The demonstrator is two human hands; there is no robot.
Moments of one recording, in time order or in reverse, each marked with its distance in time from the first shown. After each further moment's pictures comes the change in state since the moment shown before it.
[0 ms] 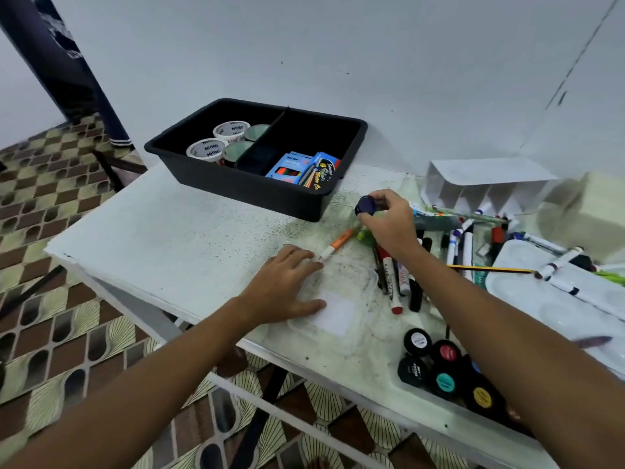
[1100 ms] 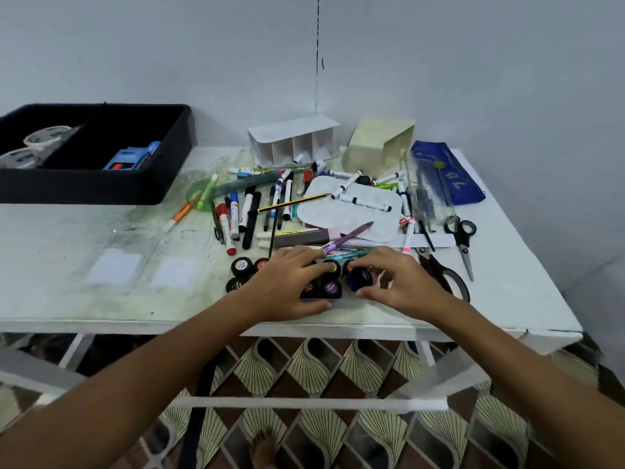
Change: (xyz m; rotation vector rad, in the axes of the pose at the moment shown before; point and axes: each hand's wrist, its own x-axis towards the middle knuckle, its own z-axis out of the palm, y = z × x) left_hand 0.042 0.260 0.039 -0.065 -0.103 0.491; right_hand -0.255 0.043 -0.279 -0.378 -0.261 -0.052
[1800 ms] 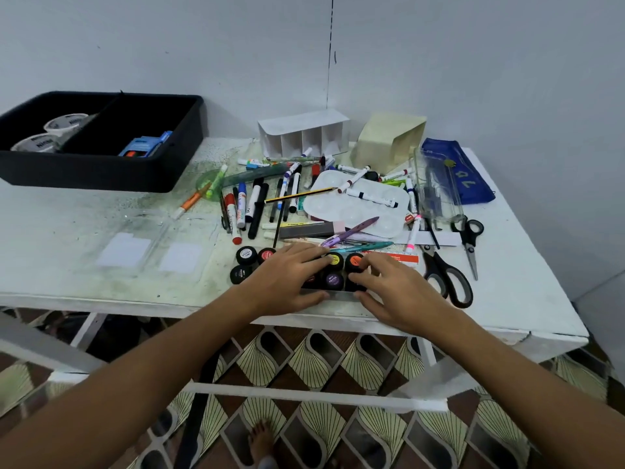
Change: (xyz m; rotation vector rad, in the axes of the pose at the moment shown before) left_hand -0.007 0.001 0.009 0.015 0.038 -0.002; right_hand -0.017 -0.009 0.012 -0.566 0.014 -0.291
